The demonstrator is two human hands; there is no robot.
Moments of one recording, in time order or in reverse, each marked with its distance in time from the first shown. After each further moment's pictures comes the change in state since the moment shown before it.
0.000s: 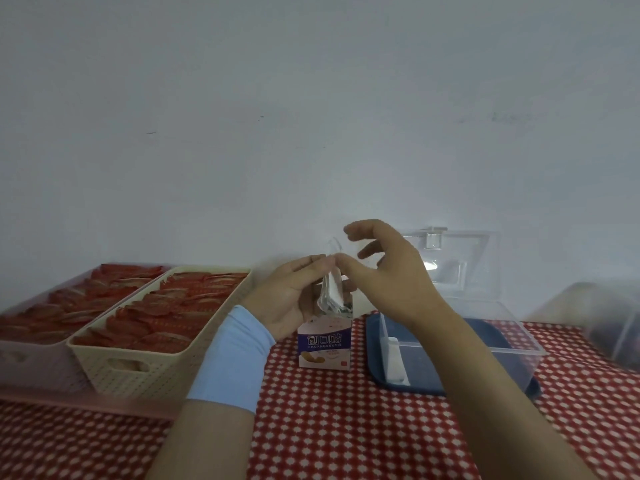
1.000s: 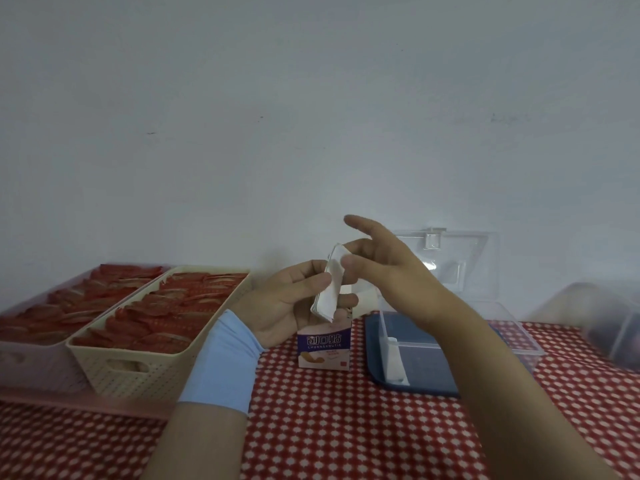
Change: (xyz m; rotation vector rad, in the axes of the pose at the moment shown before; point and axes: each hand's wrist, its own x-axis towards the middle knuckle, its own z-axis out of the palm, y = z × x) left_hand -0.008 0.000 -0.012 0.038 -0.122 -0.063; right_hand -0.001 -0.008 -0.015 0.302 -0.290 0.098
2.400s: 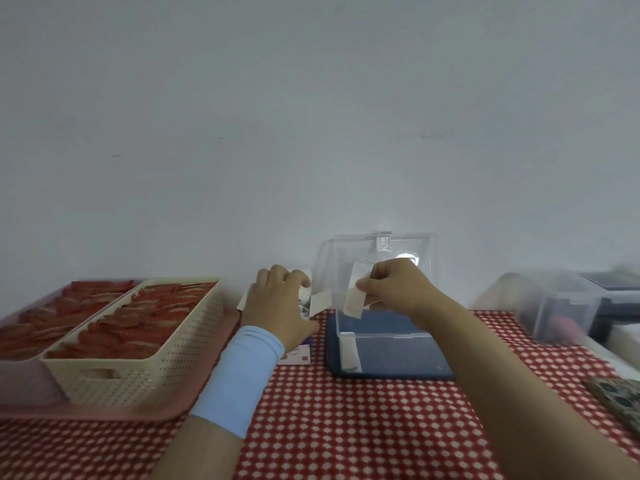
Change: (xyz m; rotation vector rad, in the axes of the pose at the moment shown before) left_hand 0.019 -0.032 0.046 1.770 0.553 0.158; right_hand -0.028 0.022 -0.068 -0.233 0.239 0.386
